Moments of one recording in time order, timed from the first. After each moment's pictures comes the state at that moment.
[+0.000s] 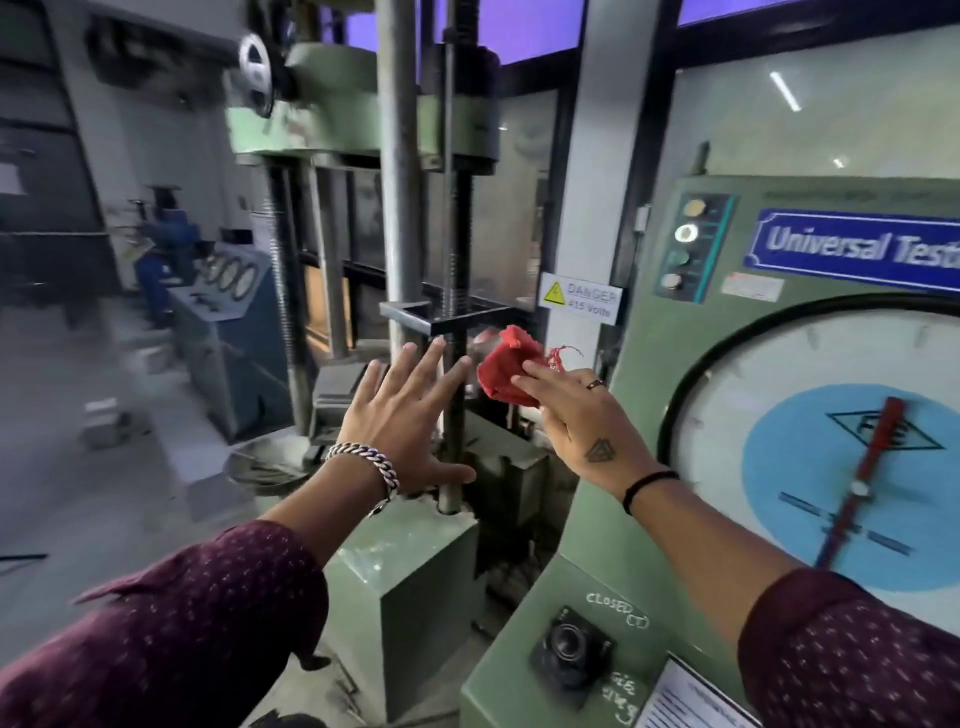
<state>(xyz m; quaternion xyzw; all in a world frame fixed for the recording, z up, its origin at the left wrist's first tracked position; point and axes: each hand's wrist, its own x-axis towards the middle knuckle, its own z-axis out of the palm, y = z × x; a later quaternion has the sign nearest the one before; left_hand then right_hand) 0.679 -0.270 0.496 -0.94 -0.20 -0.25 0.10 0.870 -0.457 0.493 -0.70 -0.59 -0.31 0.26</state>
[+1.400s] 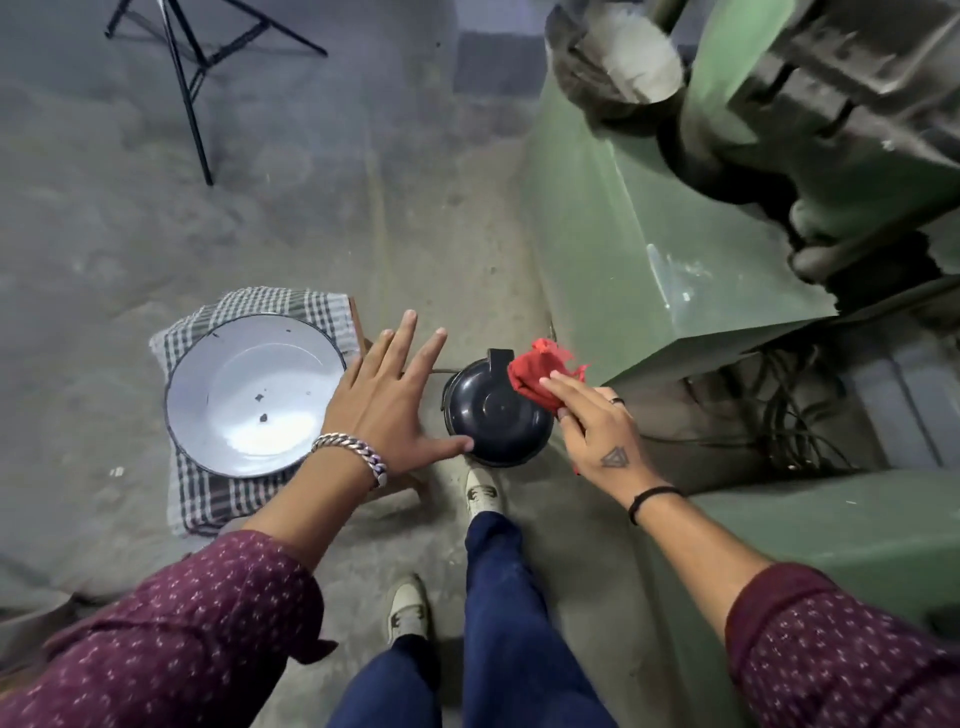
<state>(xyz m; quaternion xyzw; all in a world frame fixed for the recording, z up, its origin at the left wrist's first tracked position) 0.341 -0.033 0.030 -0.82 -0.53 0.01 -0.21 0.623 -0.117 -0.008 -0.70 -0.66 0.21 0.16</state>
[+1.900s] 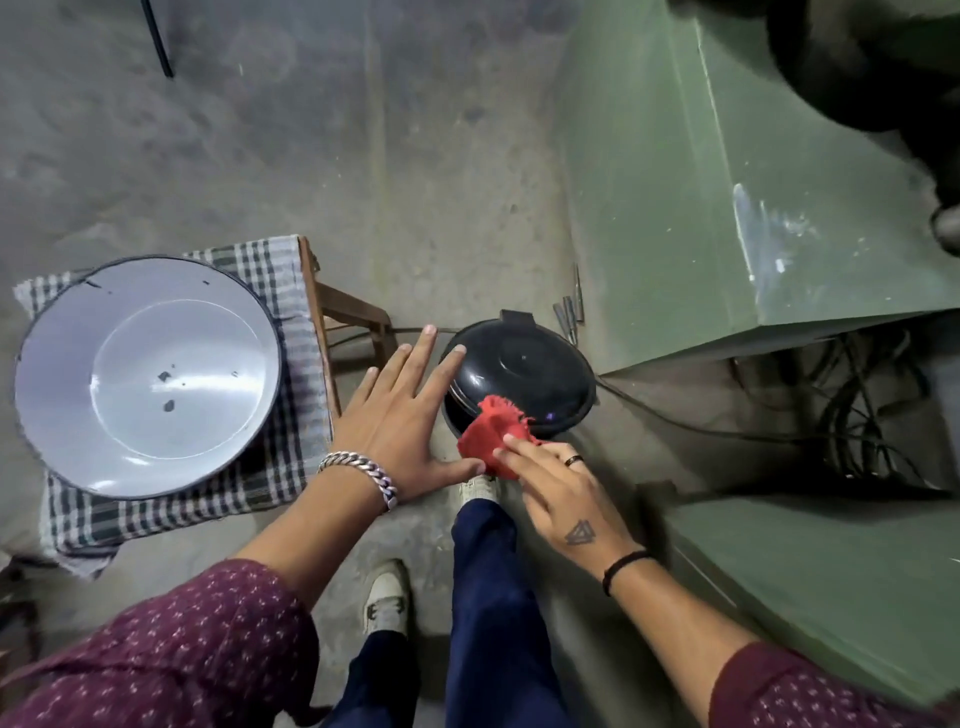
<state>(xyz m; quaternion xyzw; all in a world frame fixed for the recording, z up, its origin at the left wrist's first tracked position) 0.399 -0.012 -0.140 -0.80 -0.53 0.07 -0.27 0.639 -0.133 -0.192 -0.60 -0.74 0.27 0.11</state>
